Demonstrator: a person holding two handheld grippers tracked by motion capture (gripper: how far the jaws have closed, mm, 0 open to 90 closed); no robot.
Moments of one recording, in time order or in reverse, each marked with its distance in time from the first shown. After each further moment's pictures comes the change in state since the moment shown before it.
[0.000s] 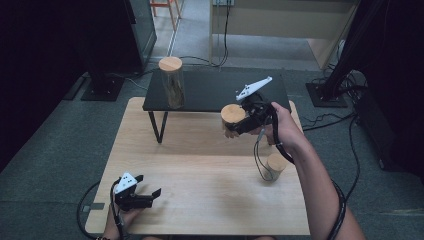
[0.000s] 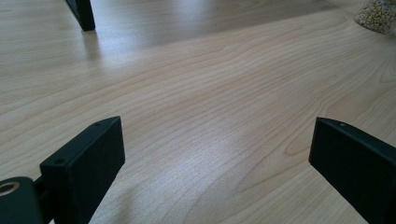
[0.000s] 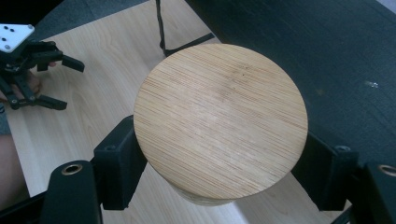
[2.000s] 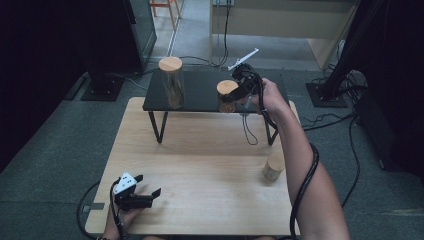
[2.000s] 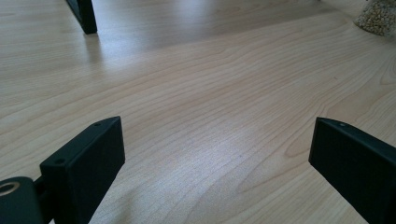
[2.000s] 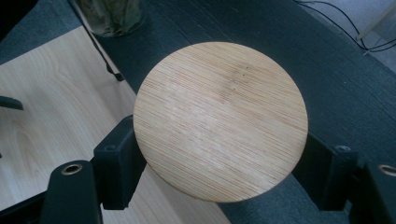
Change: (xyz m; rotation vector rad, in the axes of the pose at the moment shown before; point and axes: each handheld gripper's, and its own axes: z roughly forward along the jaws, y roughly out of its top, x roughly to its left) left arm 0.000 -0.002 -0.001 -0.009 0.003 0.005; right arm -0.072 0.053 0.052 0.039 -0.042 0.088
